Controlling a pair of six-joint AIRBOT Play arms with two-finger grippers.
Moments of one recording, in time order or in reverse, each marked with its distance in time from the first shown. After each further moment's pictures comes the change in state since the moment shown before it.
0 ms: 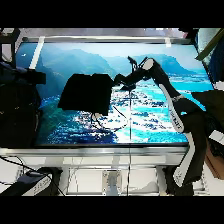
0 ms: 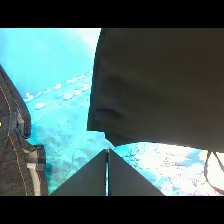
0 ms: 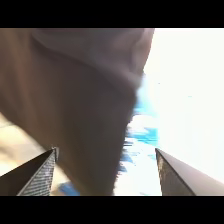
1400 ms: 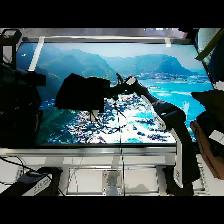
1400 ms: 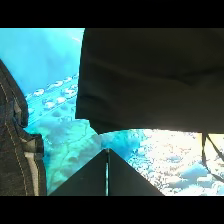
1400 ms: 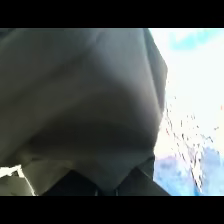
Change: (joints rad) left arm 0.000 0.000 0.000 -0.005 -0.042 0.000; right arm 0.115 -0.191 0.021 0.242 -0.269 -0.012
